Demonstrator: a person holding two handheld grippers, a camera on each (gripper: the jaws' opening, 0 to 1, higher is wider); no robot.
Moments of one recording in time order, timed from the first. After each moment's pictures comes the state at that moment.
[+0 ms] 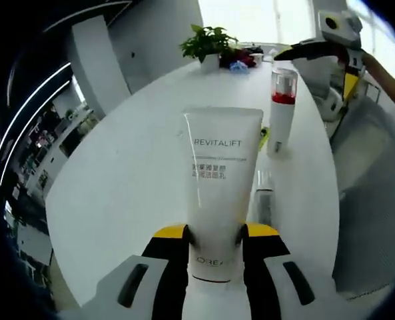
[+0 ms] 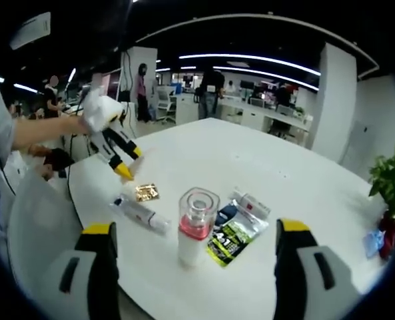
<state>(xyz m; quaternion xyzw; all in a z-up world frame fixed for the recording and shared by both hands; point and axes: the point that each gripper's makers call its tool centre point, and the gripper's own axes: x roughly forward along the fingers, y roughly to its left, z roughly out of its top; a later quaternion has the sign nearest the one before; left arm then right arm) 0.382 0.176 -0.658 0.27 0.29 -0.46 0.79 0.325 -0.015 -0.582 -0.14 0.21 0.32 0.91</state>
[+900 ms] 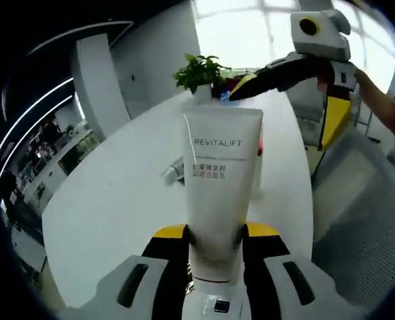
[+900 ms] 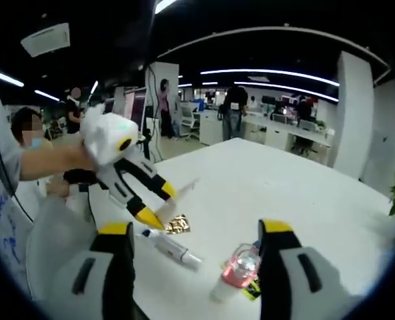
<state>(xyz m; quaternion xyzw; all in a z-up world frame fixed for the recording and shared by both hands) 0.347 0.124 -0.619 0.22 0.23 -0.49 0.81 0.329 0.063 -0.549 -0.11 0.17 0.40 0.89</state>
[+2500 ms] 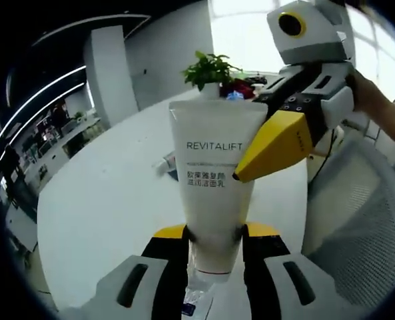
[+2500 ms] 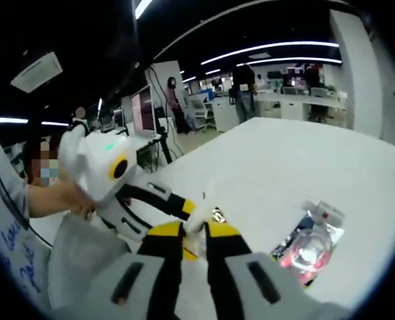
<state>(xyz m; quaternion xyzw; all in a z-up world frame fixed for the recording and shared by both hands) 0.324 0.107 -0.644 0.18 0.25 -0.46 0.83 0.314 0.101 -0.583 -0.01 0.24 0.44 0.87</state>
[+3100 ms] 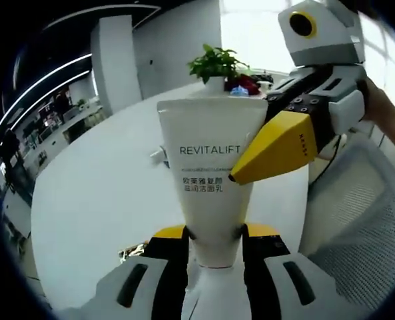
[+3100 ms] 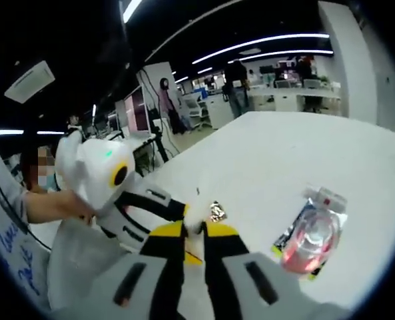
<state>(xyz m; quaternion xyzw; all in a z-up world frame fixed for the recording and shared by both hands) 0.319 0.101 -0.663 0.17 0.28 -0.45 0.83 0.312 0.097 -0.598 0.01 0.25 0.42 0.87</state>
